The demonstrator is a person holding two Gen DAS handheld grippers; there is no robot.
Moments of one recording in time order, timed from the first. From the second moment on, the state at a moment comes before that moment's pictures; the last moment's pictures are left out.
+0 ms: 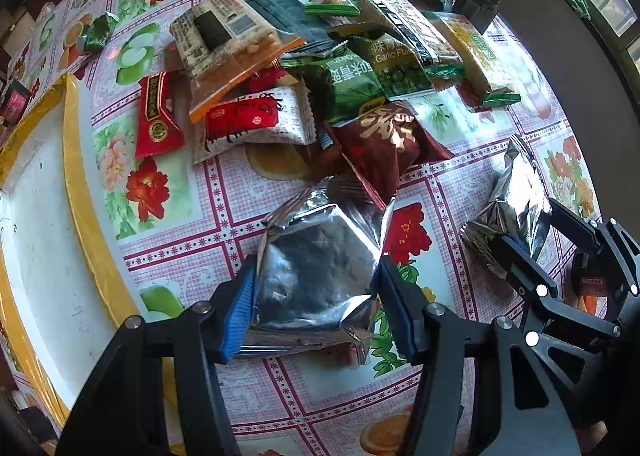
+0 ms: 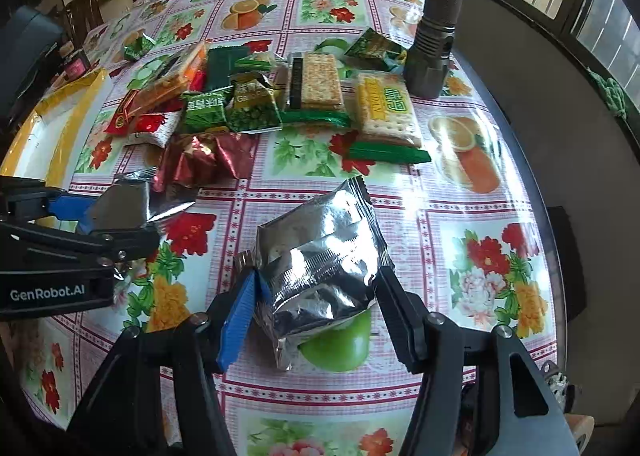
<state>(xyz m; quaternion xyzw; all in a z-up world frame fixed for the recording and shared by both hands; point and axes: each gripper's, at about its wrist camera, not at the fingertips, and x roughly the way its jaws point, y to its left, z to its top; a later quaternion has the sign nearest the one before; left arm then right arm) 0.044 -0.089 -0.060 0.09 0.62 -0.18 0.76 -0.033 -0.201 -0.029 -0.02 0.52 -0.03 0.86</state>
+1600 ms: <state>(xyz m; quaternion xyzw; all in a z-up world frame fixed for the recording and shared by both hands) 0.137 0.189 -0.006 -0.03 0.57 0.03 0.82 0.080 0.074 0.002 -0.25 0.42 0.25 0.83</state>
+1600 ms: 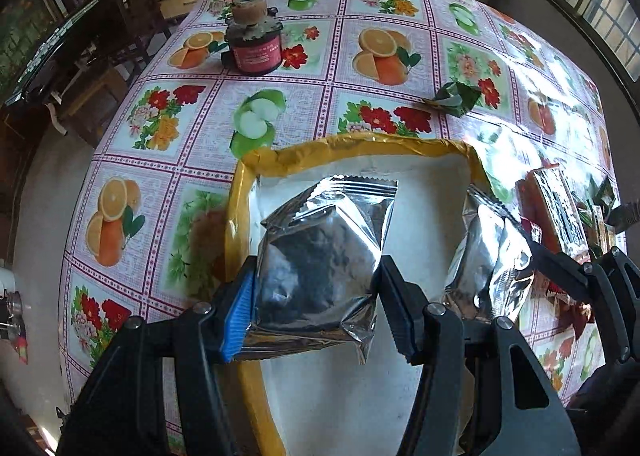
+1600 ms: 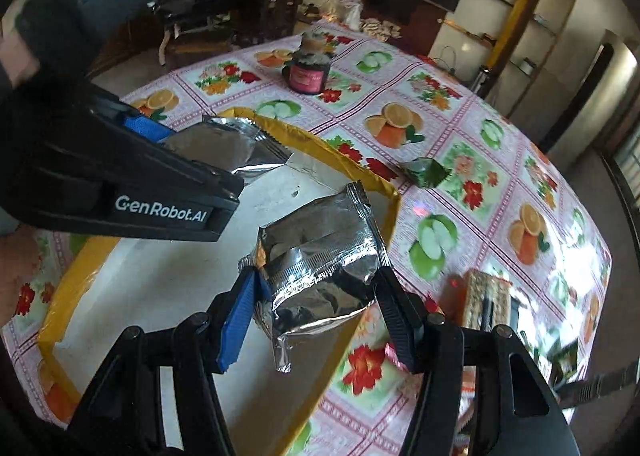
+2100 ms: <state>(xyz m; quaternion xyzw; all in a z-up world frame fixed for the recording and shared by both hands) 0.173 0.191 -0.034 -0.04 0.61 0.05 0.79 0.103 0.094 -0.020 -0.31 0.41 0.27 0.82</state>
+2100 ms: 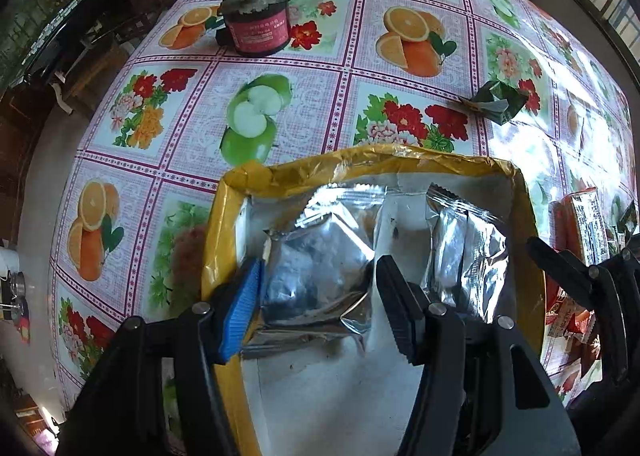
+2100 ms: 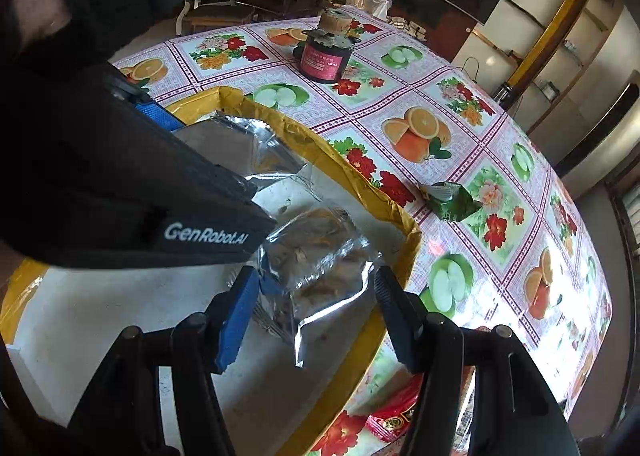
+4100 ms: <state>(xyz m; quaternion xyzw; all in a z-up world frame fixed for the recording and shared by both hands) 0.006 0.034 -0.004 0.02 0.55 -0.11 0.83 0.023 -0.173 0.000 0.06 0.43 0.03 0.90</state>
